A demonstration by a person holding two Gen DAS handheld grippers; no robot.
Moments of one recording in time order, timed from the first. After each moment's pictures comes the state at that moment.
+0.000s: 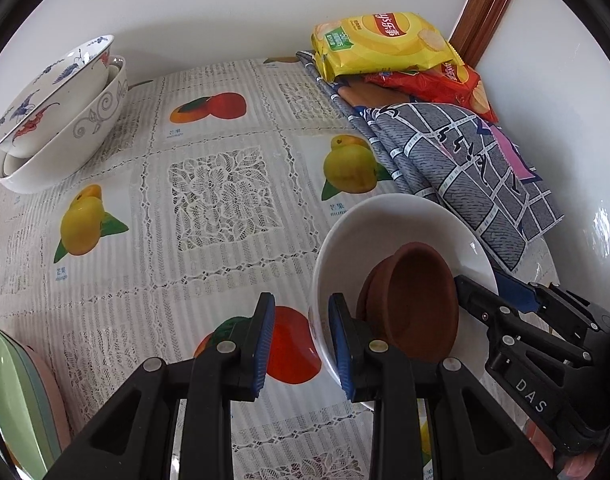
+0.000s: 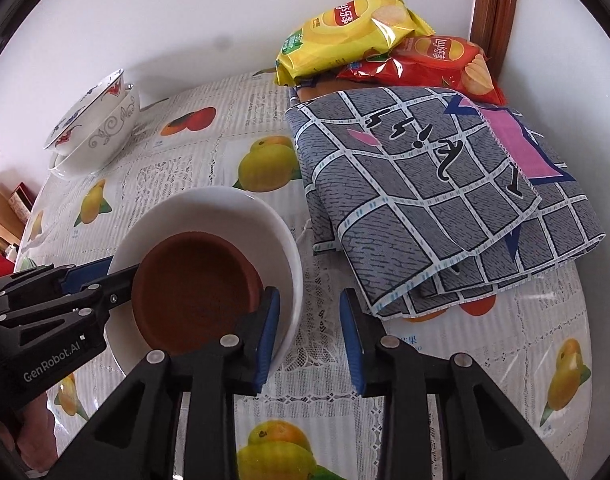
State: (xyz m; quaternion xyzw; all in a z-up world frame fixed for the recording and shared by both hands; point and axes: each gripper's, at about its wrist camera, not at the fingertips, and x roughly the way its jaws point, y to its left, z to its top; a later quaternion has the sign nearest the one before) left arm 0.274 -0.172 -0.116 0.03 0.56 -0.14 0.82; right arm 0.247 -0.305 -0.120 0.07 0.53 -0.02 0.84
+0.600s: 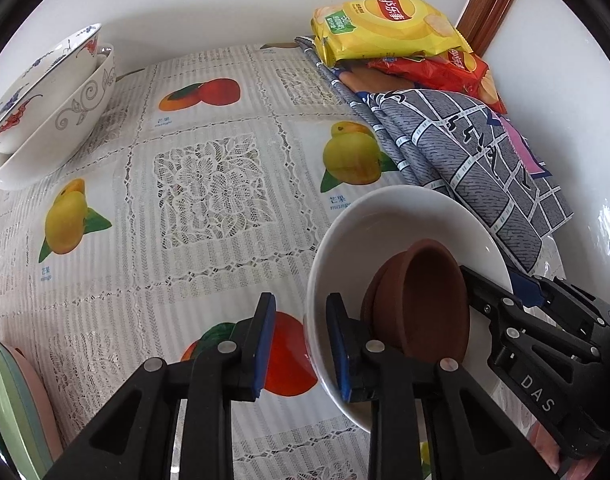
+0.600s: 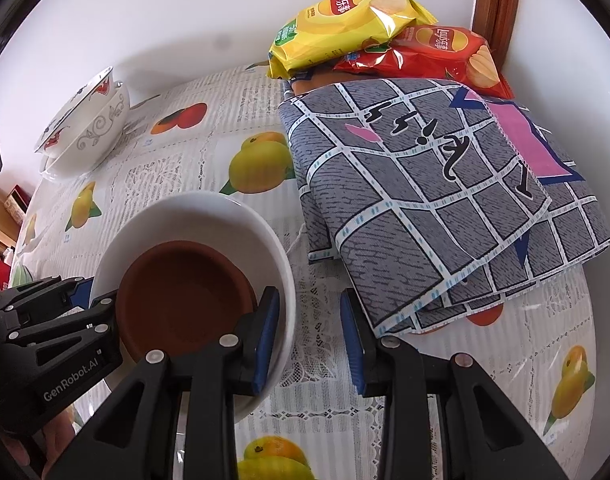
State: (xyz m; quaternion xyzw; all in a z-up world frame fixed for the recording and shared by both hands) left arm 0.278 -0.178 -0.130 0.03 0.57 -0.14 0.81; right arm 0.261 -0.308 -0.129 0.08 0.54 -0.02 0.84
